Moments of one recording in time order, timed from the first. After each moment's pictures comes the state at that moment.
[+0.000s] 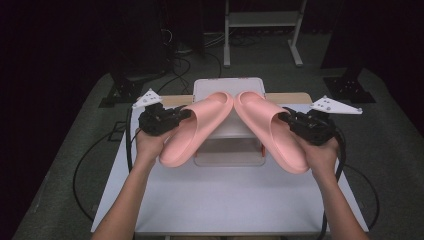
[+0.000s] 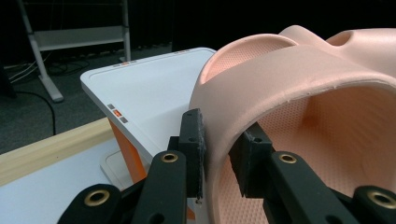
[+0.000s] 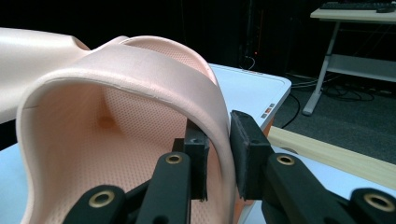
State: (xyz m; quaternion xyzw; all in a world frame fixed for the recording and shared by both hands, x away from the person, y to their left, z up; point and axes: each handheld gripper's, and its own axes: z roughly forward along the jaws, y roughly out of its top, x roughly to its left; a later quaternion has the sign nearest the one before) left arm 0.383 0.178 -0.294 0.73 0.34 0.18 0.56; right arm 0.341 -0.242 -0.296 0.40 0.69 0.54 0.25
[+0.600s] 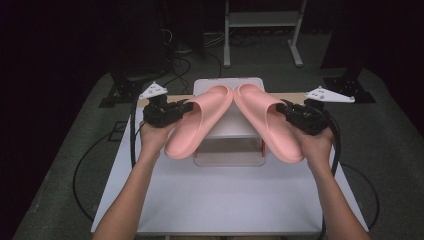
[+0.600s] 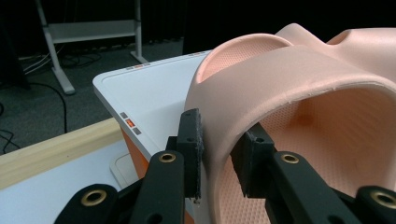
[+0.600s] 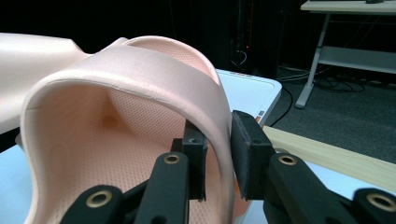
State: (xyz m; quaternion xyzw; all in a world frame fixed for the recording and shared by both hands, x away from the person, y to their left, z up) left arm 0.402 0.168 -0.289 0.73 0.37 0.18 0.54; right arm 0.365 -0.236 -0.290 0.42 0.69 0.53 0.25
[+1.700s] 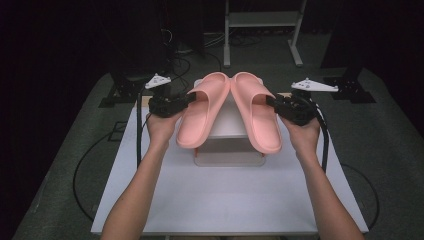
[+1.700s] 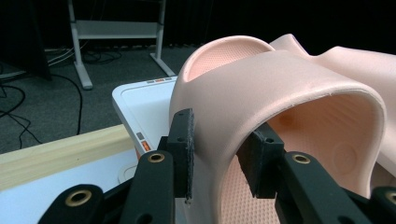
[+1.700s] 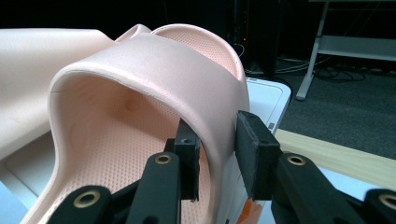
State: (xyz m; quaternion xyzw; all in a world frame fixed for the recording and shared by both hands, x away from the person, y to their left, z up) left arm 0.423 0.154 -0.281 0.70 0.42 0.19 0.54; right arm 0.393 -0.215 -0.287 0.45 0.69 0.52 0.24
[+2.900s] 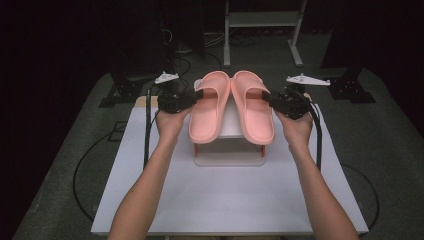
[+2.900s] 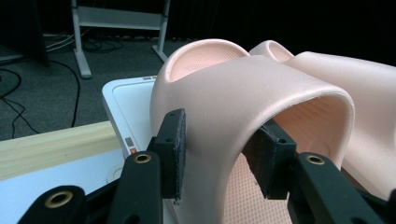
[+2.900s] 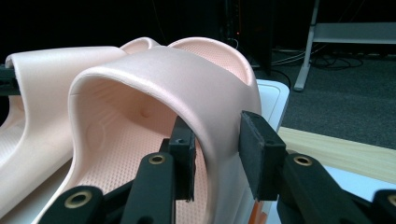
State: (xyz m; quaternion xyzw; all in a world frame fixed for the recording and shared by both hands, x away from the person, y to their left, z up) left arm 0.442 0.137 -0.288 0.69 0.45 0.17 0.54; right arm 0.417 -0.207 -0.291 0.48 0.67 0.52 0.23
